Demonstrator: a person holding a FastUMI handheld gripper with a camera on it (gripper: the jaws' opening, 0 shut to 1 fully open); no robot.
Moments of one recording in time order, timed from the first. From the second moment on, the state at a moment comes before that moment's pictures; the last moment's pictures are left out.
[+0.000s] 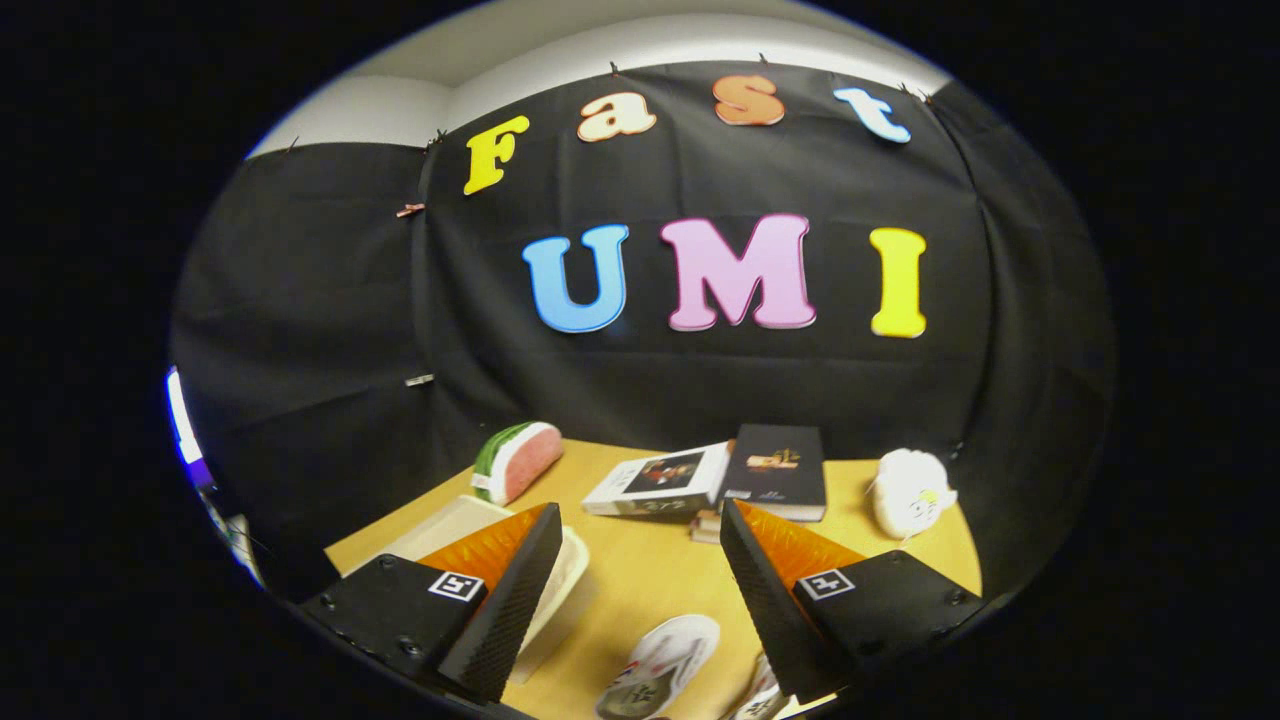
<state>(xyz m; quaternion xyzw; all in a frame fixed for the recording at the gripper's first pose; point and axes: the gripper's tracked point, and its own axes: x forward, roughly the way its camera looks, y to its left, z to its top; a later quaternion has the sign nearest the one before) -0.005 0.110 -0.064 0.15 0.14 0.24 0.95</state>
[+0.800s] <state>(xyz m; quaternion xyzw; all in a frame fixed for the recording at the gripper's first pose) -0.058 0.227 -0.203 0.48 0.44 0.35 0.67</state>
